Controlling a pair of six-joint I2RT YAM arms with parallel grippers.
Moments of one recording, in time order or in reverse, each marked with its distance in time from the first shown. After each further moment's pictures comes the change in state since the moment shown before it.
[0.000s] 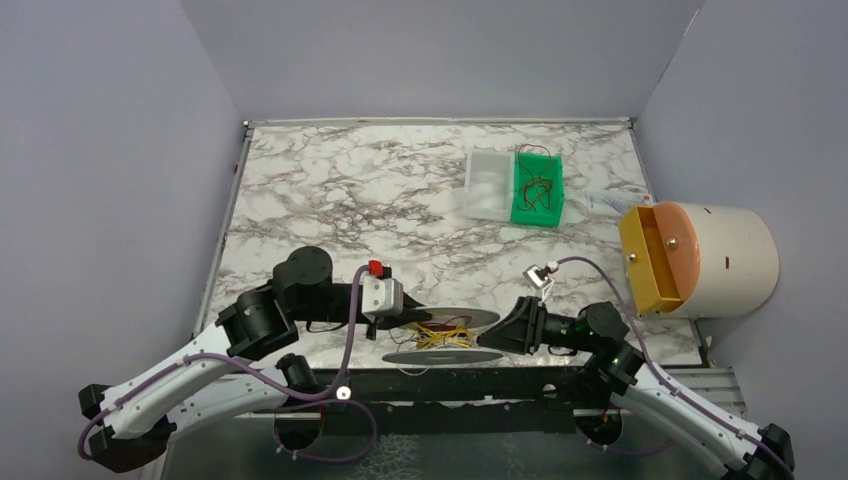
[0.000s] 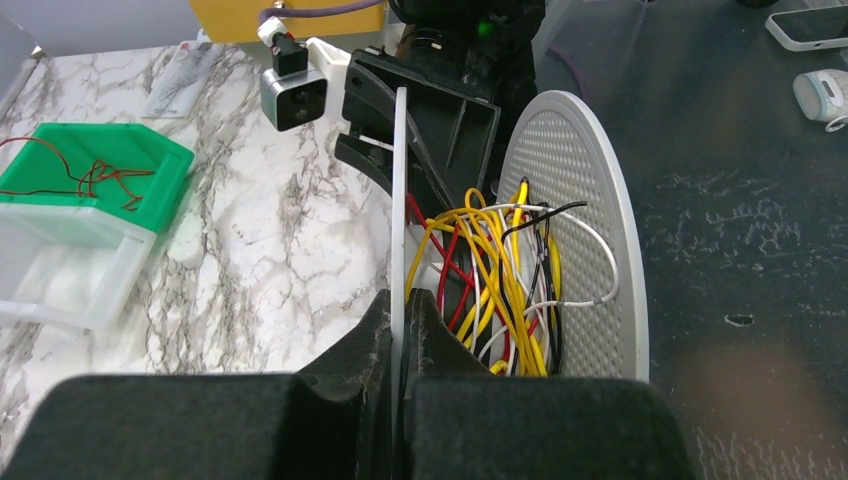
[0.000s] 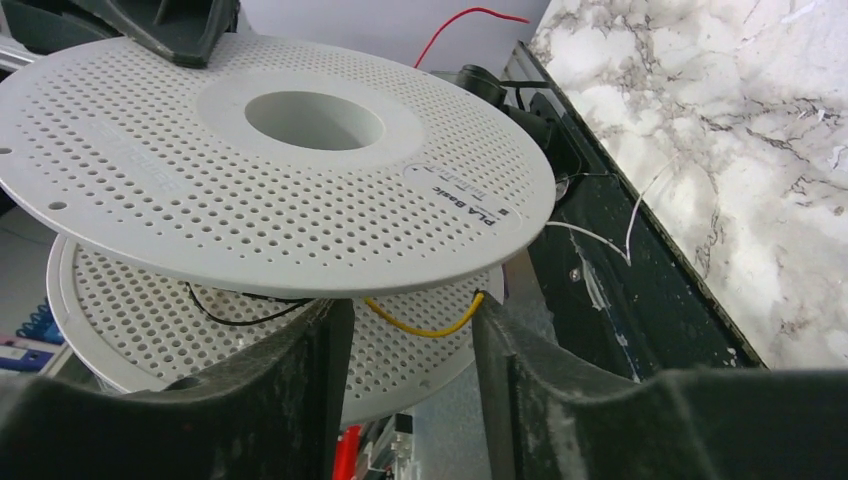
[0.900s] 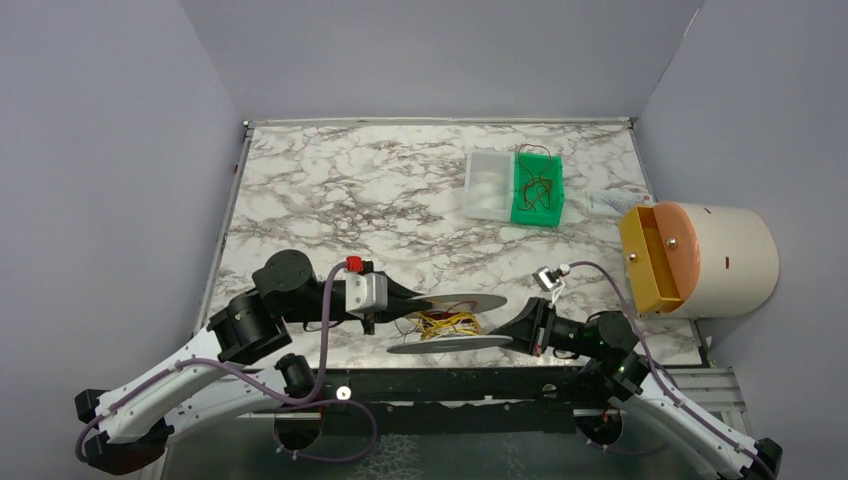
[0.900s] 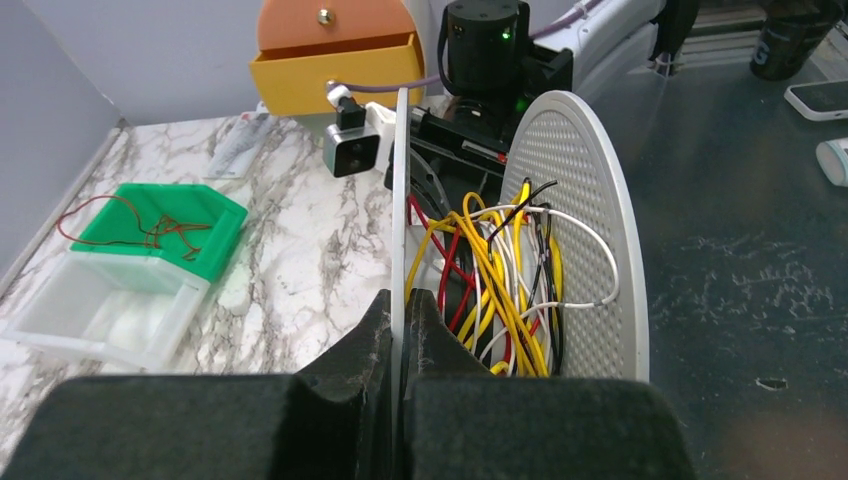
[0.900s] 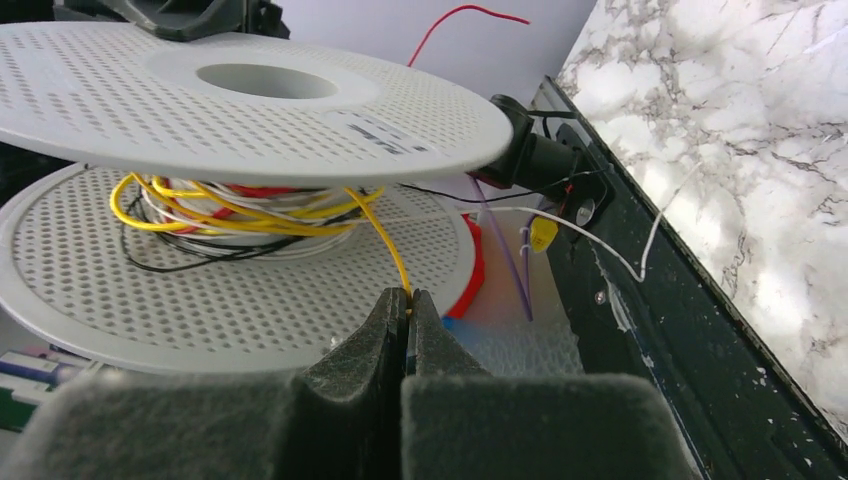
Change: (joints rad) left arm 0.000 -0.016 0.000 0.116 -0.039 -0.031; right arm 0.000 -0.188 -0.039 -0.039 0.050 0.078
